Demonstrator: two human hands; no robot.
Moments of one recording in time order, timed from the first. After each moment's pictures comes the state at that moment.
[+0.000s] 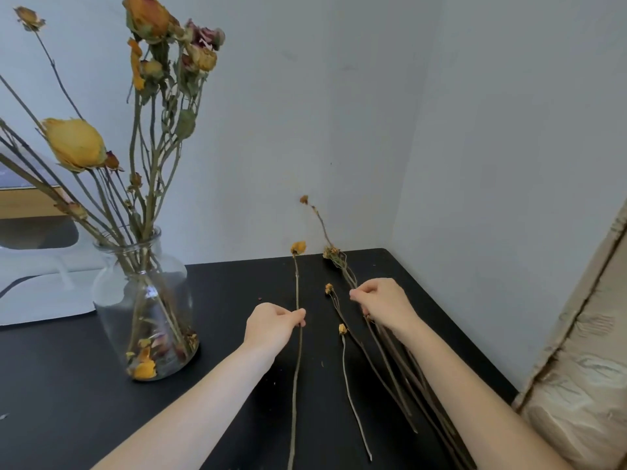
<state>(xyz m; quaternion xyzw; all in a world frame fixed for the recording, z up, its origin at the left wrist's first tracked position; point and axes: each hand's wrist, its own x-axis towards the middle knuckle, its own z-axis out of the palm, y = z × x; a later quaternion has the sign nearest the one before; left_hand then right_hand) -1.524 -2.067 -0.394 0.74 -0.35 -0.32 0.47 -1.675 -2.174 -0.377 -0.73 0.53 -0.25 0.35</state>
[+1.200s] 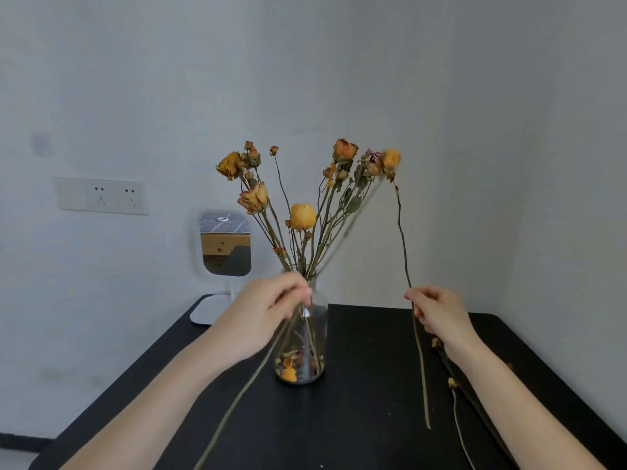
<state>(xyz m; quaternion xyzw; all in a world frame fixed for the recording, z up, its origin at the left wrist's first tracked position) -1.446 -1.863 -0.263 0.69 -0.60 0.04 0.40 -1.601 -2.088 -0.304 -0.69 0.37 -0.39 0.49</state>
